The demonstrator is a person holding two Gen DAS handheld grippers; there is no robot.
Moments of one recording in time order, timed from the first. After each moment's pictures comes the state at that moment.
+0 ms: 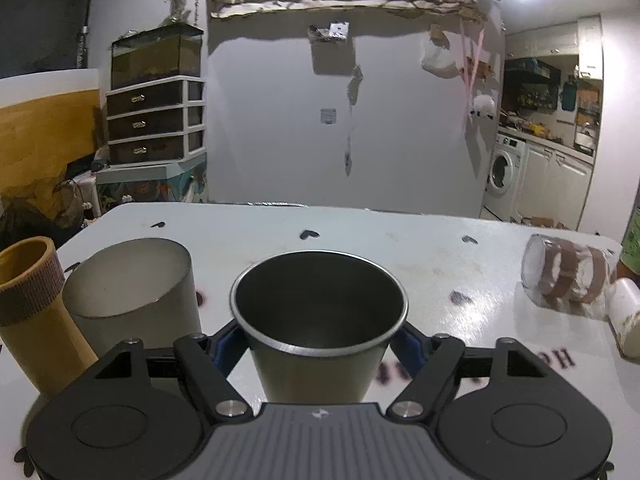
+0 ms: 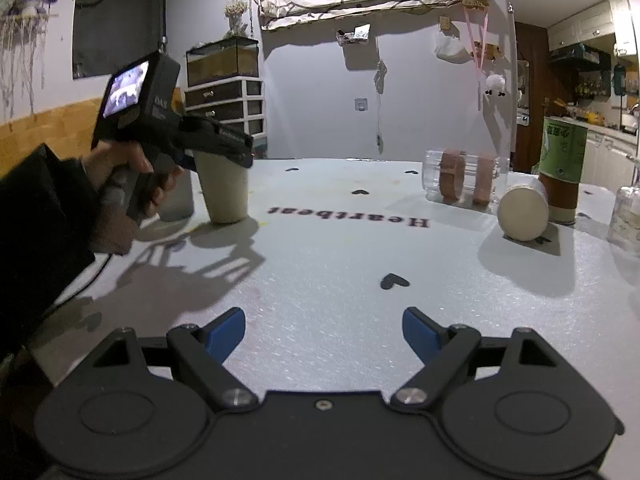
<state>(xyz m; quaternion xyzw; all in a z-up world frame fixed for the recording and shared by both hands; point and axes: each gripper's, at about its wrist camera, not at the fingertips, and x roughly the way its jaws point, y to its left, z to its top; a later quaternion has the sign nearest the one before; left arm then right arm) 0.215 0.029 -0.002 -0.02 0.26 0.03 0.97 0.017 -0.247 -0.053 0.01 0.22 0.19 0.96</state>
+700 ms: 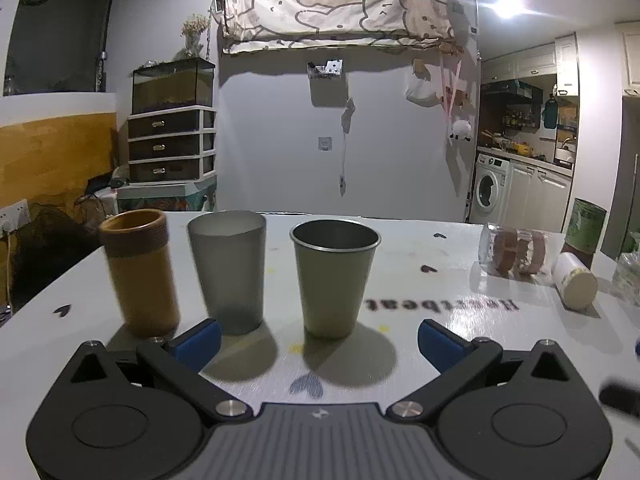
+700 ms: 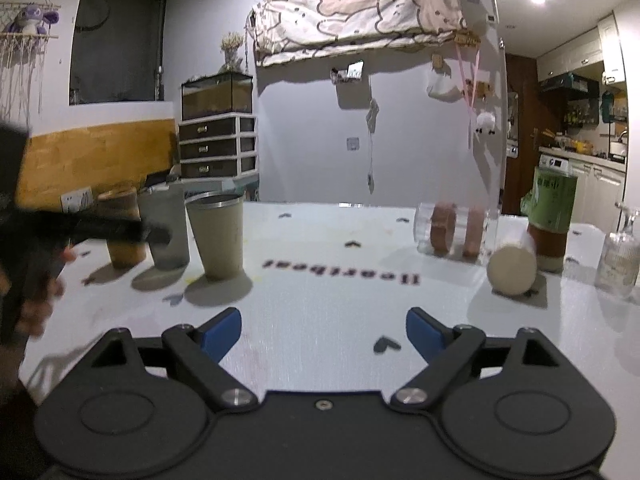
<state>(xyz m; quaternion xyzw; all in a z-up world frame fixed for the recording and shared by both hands) 0.065 0.036 0.009 -0.01 0.21 0.03 0.98 0.019 -0.239 -0.016 0.00 0.16 0.17 0.97</state>
